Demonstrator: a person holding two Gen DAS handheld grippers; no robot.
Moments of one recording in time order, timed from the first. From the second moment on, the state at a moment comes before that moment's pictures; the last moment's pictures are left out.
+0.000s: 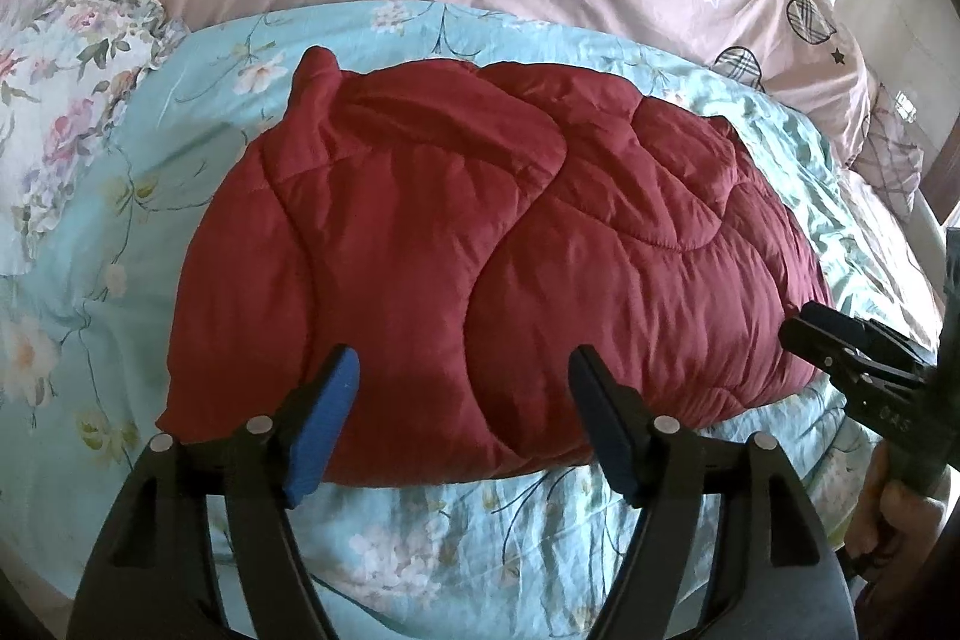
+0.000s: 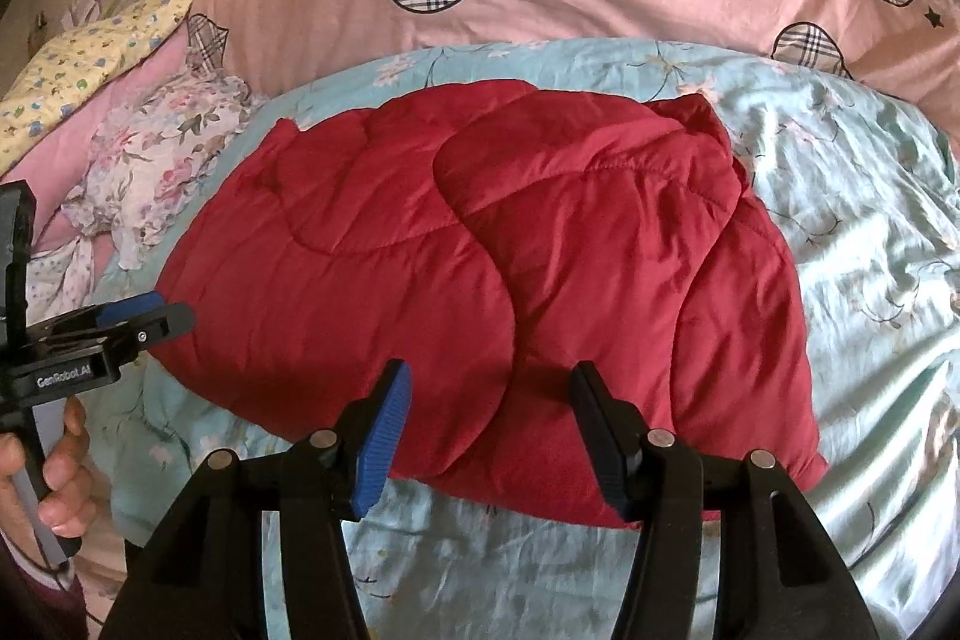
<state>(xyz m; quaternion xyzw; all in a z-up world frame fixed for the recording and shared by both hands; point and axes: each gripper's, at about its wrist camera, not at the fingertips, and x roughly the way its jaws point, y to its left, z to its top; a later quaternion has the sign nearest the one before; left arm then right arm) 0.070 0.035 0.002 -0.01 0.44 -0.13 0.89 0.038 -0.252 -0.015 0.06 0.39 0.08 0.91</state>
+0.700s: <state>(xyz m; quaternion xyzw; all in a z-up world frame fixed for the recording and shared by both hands) 0.118 0.006 -0.029 0.04 0.47 -0.10 0.88 0.097 -0.267 -0.036 0.03 0.42 0.03 0.91</state>
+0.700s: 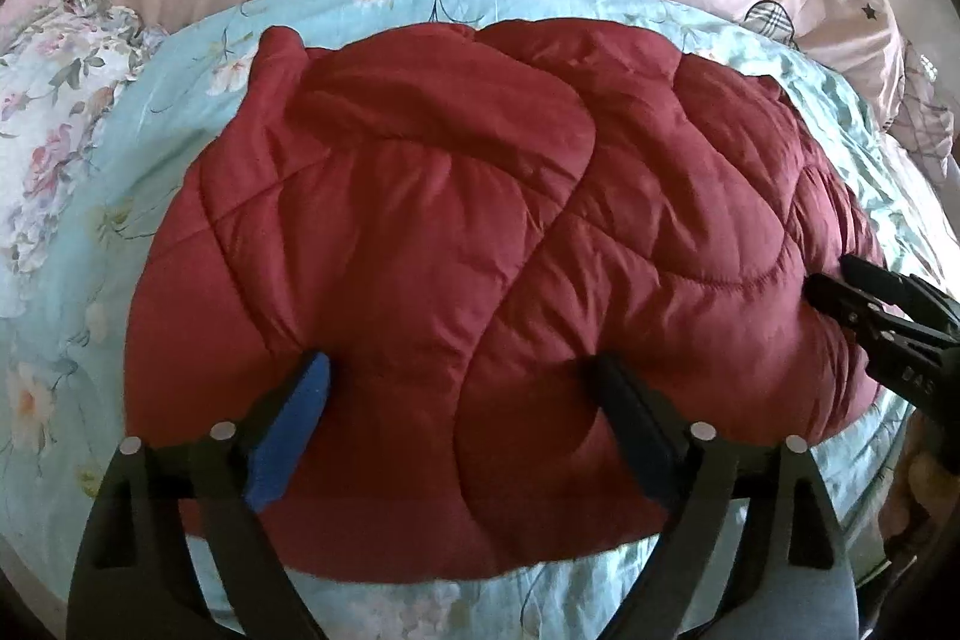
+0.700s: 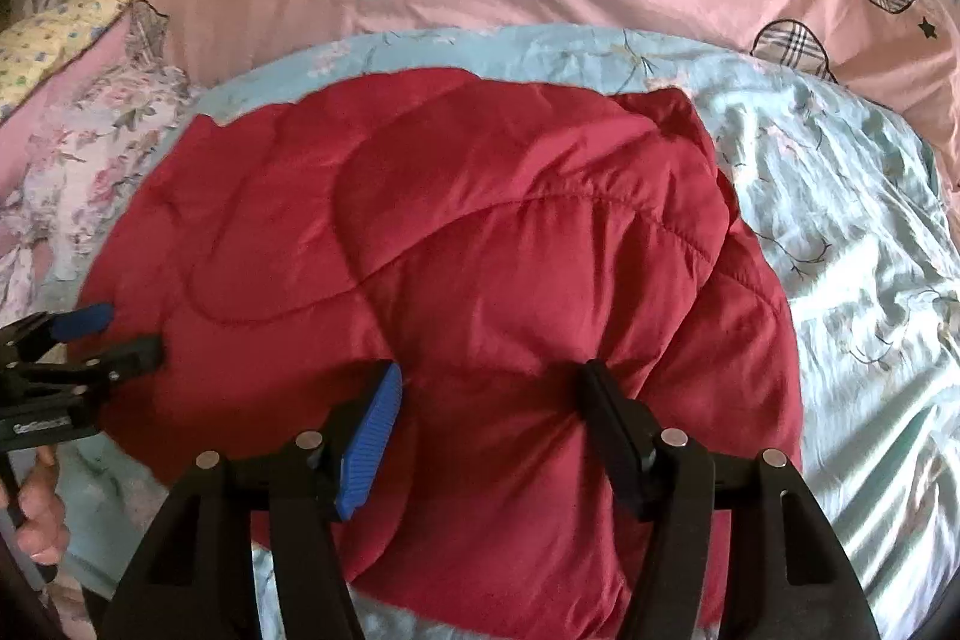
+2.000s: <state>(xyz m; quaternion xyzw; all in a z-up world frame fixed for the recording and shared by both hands) 0.159 0.002 -0.041 0.04 0.47 -0.09 0.88 0.162 -0.298 -0.042 0.05 0.41 0.00 0.91</state>
